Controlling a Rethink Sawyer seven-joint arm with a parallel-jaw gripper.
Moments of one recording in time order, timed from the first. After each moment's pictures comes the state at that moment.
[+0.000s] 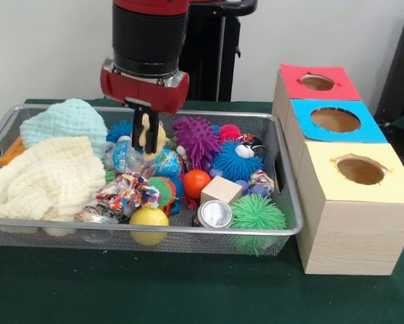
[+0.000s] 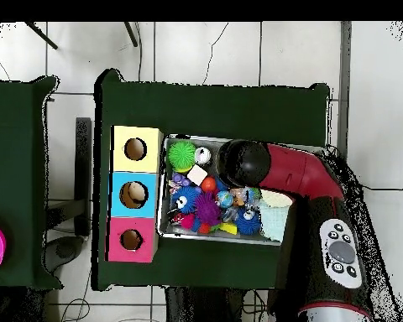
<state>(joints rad) -0.34 -0.62 0.00 1.45 -0.14 0.66 1.85</state>
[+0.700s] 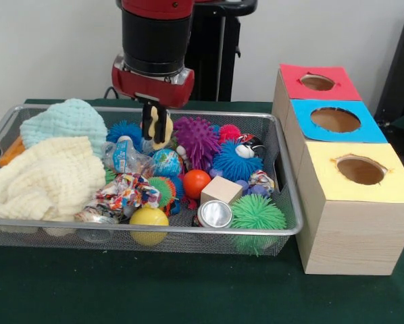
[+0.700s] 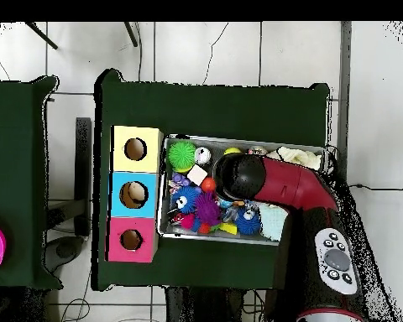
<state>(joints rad) -0.34 -0.63 -0.01 1.54 -0.14 0.66 1.85</state>
